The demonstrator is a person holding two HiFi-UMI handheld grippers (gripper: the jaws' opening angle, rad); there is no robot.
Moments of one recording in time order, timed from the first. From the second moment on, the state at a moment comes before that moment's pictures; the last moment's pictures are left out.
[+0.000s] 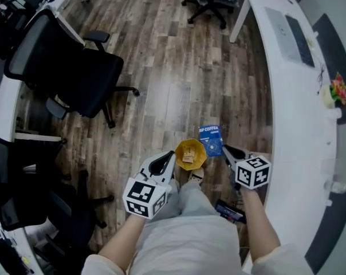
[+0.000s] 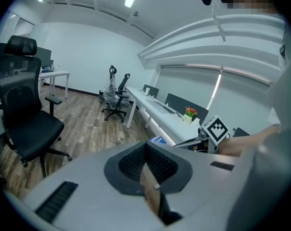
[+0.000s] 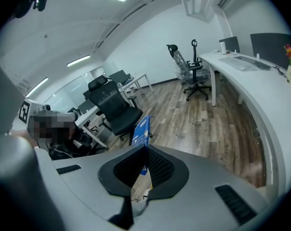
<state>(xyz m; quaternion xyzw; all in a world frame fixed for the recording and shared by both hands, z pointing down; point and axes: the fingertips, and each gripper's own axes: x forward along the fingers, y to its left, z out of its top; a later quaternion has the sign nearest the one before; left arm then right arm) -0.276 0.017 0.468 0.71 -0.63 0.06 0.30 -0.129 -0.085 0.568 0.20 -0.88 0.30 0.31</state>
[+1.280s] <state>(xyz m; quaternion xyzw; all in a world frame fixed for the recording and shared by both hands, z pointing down) -0.272 0.018 0.759 0.71 -0.59 0.11 0.38 -0.131 -0.030 0.947 0.18 -0.81 0.34 0.45</state>
